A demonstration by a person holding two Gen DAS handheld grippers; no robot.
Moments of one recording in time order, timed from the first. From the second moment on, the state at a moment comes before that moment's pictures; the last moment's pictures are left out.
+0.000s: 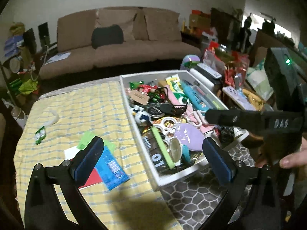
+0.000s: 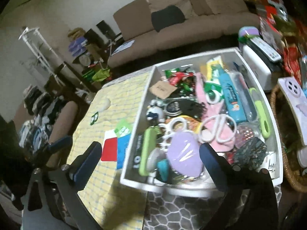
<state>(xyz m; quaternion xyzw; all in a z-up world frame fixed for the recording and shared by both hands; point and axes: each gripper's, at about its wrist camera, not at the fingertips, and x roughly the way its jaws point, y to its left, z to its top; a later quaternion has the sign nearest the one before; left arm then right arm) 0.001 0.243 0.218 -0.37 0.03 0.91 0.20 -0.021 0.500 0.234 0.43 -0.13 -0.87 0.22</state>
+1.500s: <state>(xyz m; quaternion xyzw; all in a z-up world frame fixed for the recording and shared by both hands) -0.165 -0.093 0.062 -0.42 -0.04 0.91 0.00 -0.178 0.171 0.134 0.46 -0.06 -0.83 0.32</state>
